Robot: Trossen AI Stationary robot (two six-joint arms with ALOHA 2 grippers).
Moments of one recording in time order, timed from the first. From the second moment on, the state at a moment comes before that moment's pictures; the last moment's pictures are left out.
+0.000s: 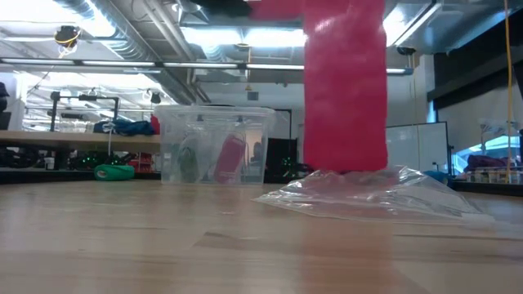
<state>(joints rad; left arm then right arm) 0.21 1.29 1.01 0.31 -0.49 0.59 0.17 1.07 0.88 0.14 -0.23 -0.07</state>
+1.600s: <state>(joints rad) -0.20 1.60 1.02 0.27 -0.50 0.80 -0.16 1.16 1.11 -0.03 0.03 0.26</state>
